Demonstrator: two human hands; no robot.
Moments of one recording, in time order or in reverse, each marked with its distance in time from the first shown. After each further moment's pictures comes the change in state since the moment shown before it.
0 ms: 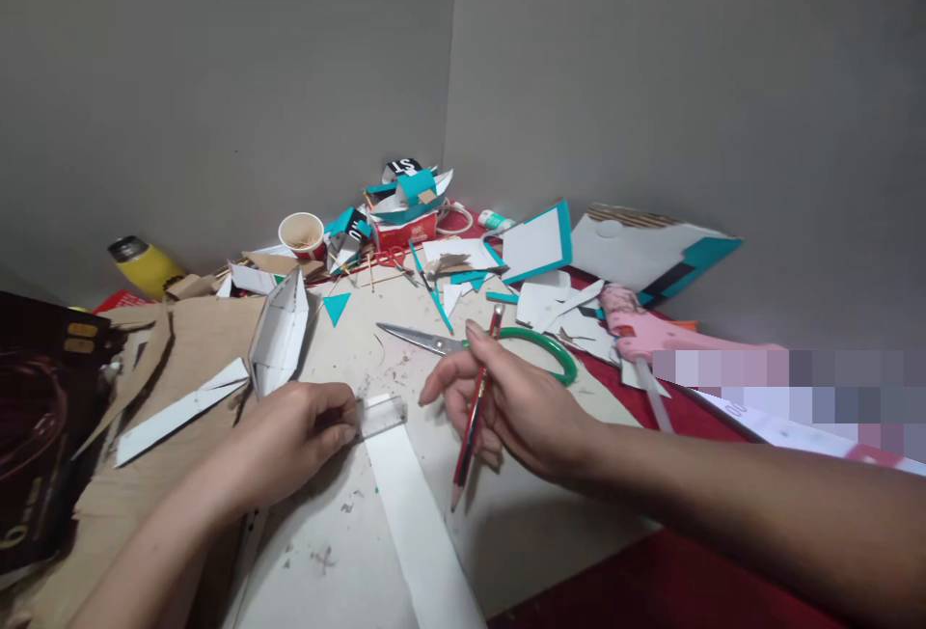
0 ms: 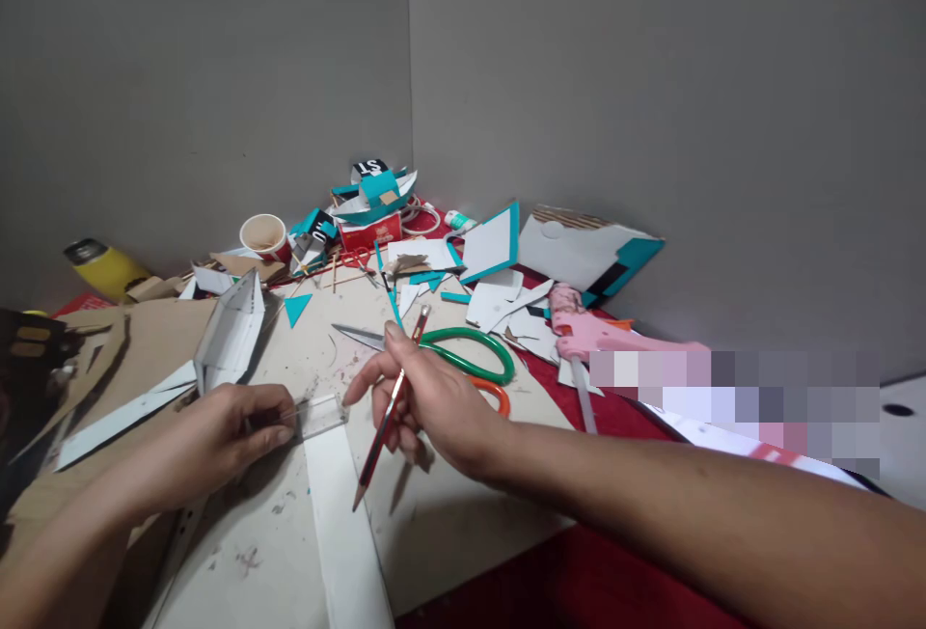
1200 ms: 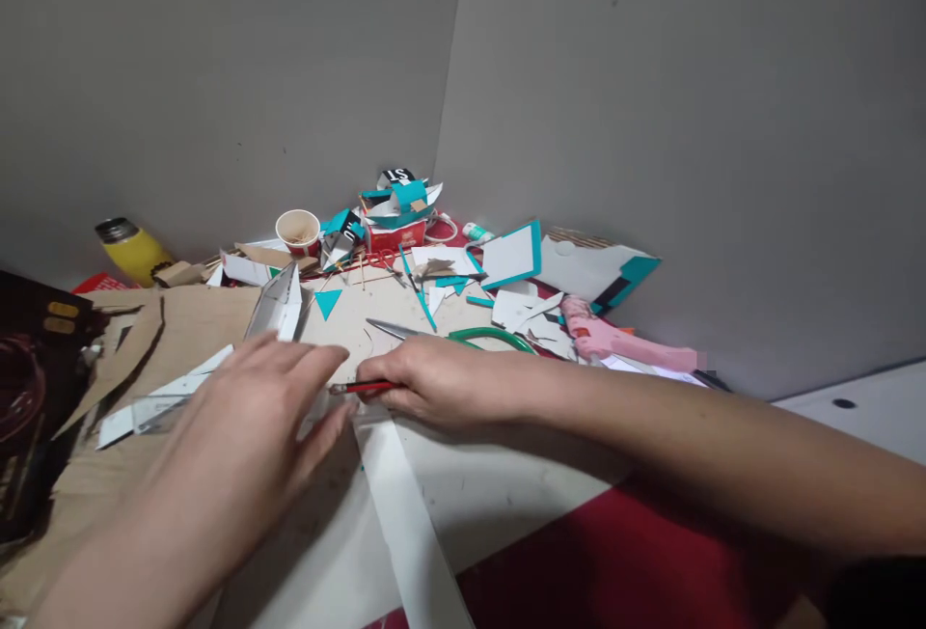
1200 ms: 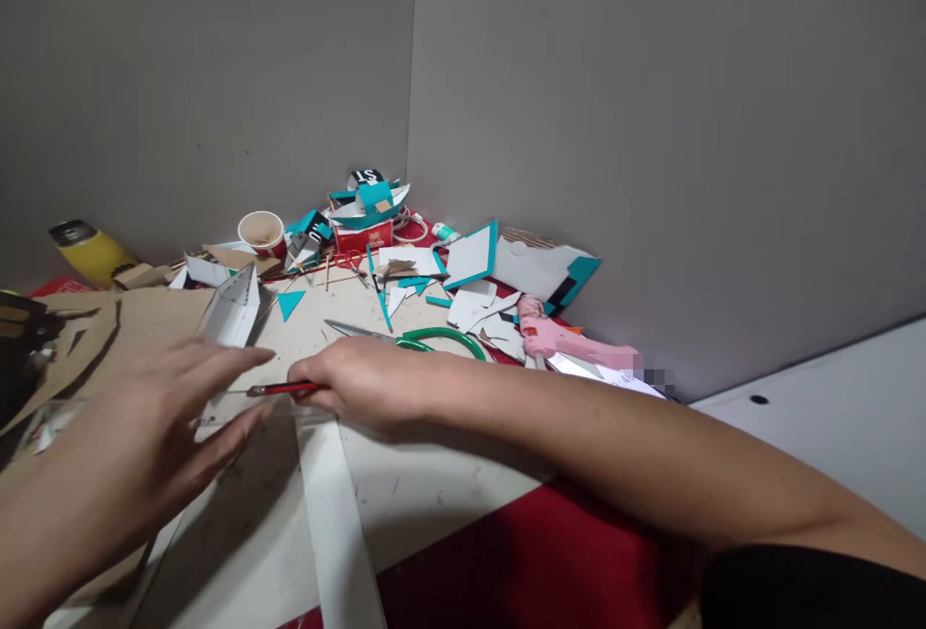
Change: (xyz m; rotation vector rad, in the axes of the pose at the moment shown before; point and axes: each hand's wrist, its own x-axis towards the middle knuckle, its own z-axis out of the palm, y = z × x) left_hand -0.042 0.034 -0.011 -0.104 0.436 0.079; right_hand 0.021 -0.054 0.035 -1.293 -0.448 -0.315
